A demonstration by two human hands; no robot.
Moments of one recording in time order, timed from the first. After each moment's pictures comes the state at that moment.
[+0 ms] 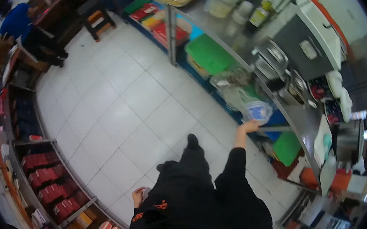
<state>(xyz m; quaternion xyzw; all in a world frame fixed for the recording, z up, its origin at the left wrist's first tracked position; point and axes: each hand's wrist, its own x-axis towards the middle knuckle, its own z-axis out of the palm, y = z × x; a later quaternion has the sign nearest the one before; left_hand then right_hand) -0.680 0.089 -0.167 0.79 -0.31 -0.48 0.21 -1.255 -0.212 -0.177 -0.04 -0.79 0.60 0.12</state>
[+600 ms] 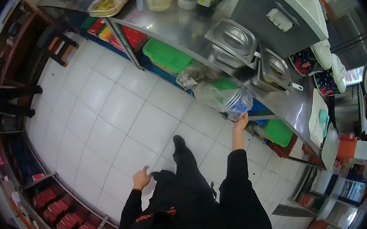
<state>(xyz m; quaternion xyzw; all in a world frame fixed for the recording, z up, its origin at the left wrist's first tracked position) -0.839 -0.123 -0.155 0.59 -0.72 -0.34 -0.13 -1.344 -0.174 -0.174 -0.04 -0.63 0.75 -0.21</state>
